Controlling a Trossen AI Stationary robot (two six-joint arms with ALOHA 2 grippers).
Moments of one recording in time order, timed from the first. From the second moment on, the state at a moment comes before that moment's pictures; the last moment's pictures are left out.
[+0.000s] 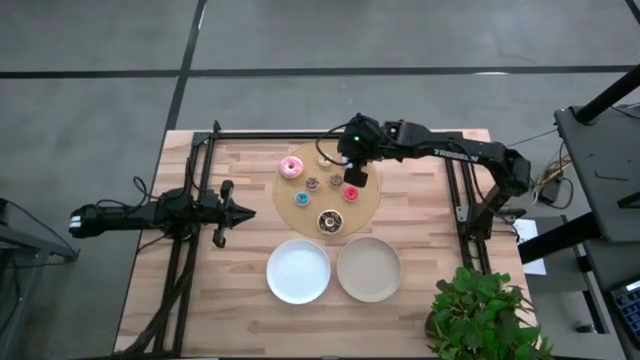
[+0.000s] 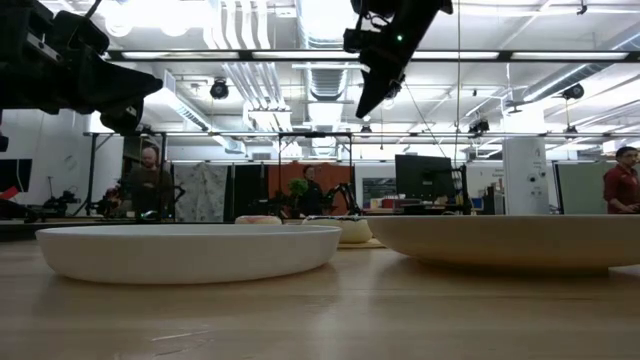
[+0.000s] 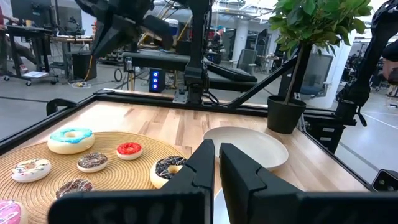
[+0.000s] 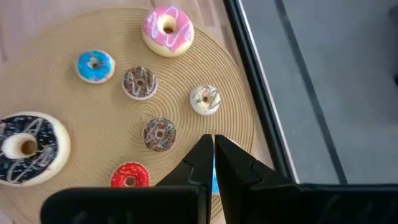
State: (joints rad) left arm 0.06 0.14 0.01 0.12 0.08 -0.11; right arm -0.32 1.68 1.53 -0.78 0.20 -0.19
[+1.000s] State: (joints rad) left arm 0.06 0.14 0.01 0.12 0.08 -0.11; right arm -0.43 1.82 1.53 -0.84 0.08 -0.42
